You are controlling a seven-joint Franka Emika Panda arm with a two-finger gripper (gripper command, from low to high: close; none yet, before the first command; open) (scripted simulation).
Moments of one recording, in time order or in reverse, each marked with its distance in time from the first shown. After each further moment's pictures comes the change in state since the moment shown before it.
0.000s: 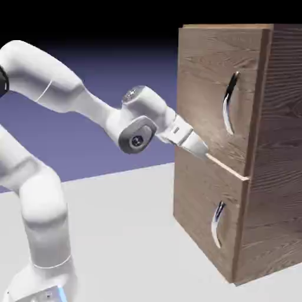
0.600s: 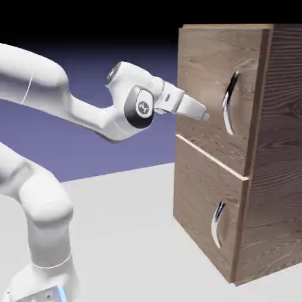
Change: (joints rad) arm 0.172 -0.148 -0.263 0.113 -0.783 0.028 0.574
